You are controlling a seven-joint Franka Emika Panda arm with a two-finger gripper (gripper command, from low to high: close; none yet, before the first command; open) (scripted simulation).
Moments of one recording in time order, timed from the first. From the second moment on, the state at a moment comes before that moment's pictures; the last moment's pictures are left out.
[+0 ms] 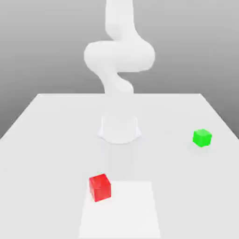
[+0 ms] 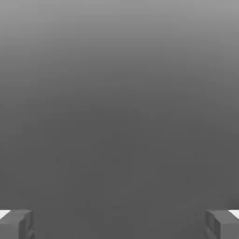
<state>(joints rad) -0.04 -0.73 0.03 -2.36 -0.01 2.35 0.91</state>
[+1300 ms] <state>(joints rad) -0.29 0.08 0.12 -2.83 -0.04 2.92 1.81</state>
